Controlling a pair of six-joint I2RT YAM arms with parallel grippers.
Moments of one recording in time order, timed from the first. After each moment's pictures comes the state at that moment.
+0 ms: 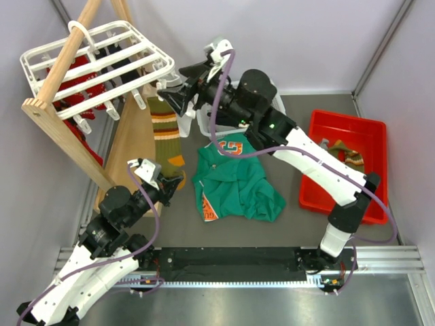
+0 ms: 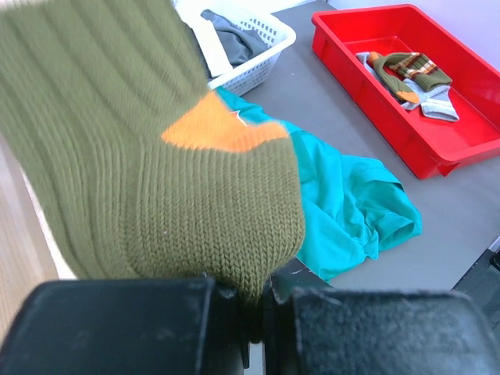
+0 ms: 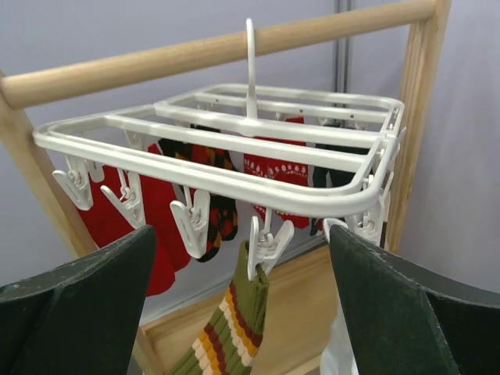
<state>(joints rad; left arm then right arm) -0.67 0.37 0.65 -0.35 0.02 -0.13 0.95 1.73 1.99 0.03 -0.12 0.13</state>
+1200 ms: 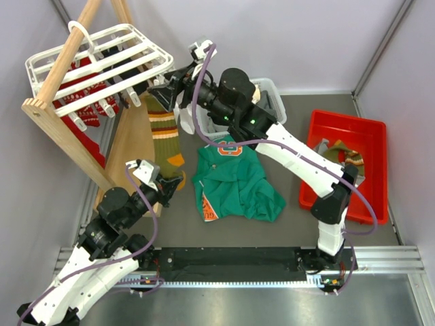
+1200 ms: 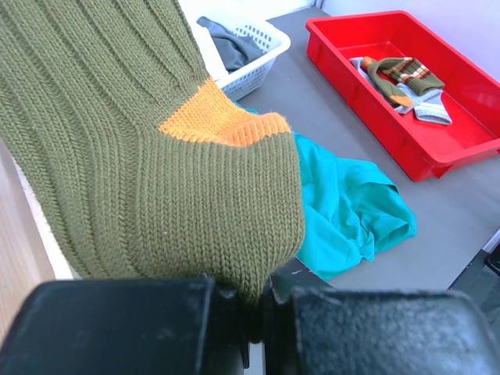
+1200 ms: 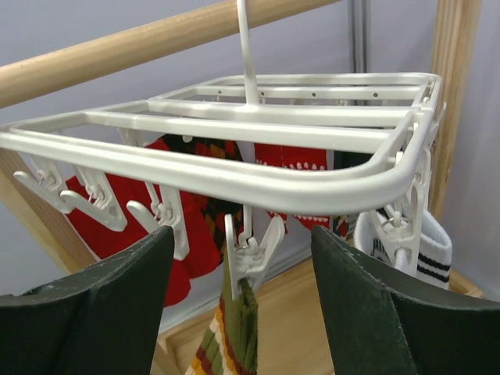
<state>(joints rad) -0.67 0.35 0.65 -0.35 0.03 -0.13 0.95 1.86 2.09 0.04 -0.13 0.23</state>
